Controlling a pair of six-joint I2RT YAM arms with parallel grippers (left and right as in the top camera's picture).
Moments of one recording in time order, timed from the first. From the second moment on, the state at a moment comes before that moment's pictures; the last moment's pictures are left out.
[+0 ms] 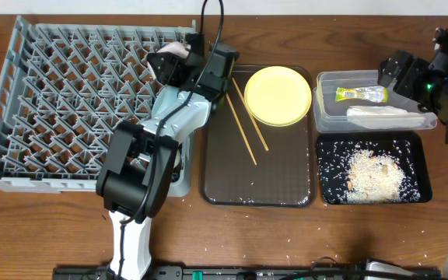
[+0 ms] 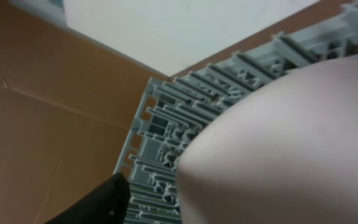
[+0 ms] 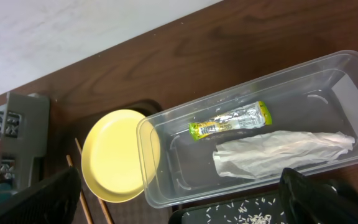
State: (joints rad) left arm -0.42 2.11 1.42 -0.05 -1.24 0.31; right arm -0.20 1.42 1.48 -0.83 -0.24 0.26
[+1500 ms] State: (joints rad) left arm -0.60 2.03 1.42 -0.37 0.01 -0.77; right arm -0.20 1.42 1.48 -0.83 -0.24 0.26
